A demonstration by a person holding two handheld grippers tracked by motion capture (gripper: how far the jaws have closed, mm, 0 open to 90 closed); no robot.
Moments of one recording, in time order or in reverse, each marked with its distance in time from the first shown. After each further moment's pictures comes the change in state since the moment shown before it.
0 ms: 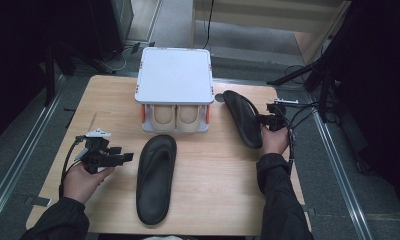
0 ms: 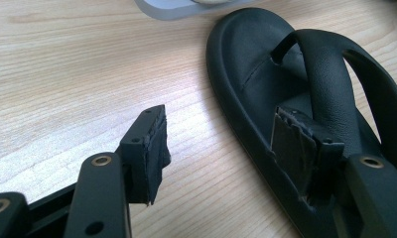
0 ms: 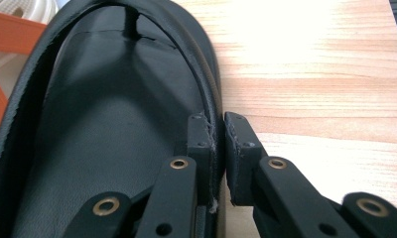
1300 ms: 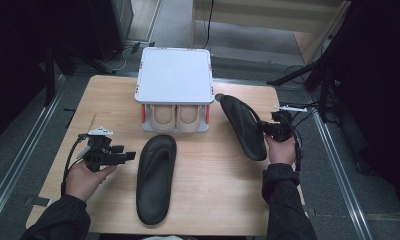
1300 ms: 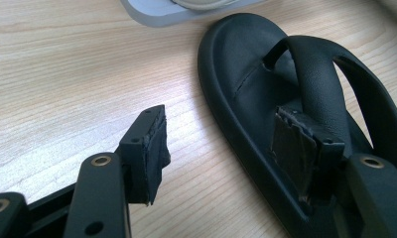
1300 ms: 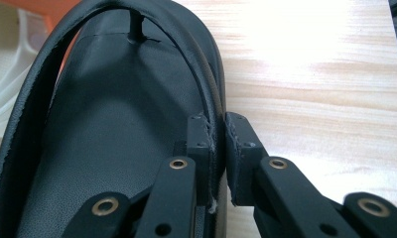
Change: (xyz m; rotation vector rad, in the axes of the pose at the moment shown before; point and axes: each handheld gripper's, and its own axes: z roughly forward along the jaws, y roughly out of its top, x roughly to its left) left arm -0.002 0.007 0.004 0.009 -0.021 0.018; right arm 0.017 -0.023 -0.064 -0.016 0.072 -0.048
